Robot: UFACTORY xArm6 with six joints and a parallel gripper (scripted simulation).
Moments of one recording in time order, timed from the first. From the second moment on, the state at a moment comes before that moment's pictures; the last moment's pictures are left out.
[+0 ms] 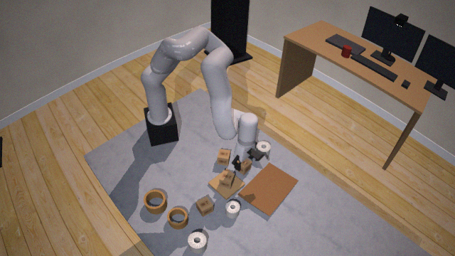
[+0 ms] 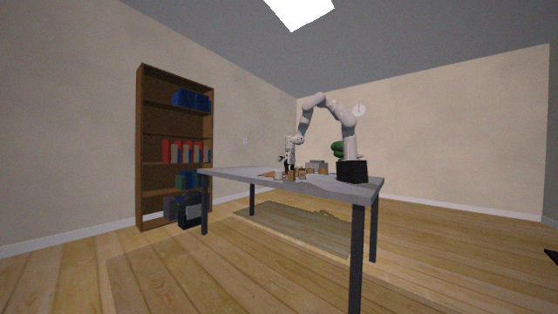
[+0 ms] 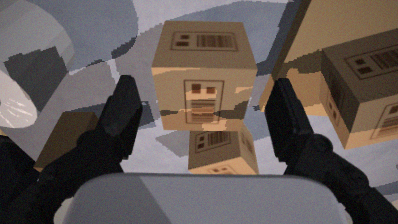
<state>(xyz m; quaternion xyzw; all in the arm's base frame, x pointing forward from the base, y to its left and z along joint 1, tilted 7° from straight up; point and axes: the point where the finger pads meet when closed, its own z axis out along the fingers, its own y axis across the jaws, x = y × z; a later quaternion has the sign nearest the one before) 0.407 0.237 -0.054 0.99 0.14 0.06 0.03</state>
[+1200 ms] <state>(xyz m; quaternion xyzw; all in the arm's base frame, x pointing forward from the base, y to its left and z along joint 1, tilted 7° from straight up) 0.408 0.237 -0.070 0.99 0.14 0.06 0.02</state>
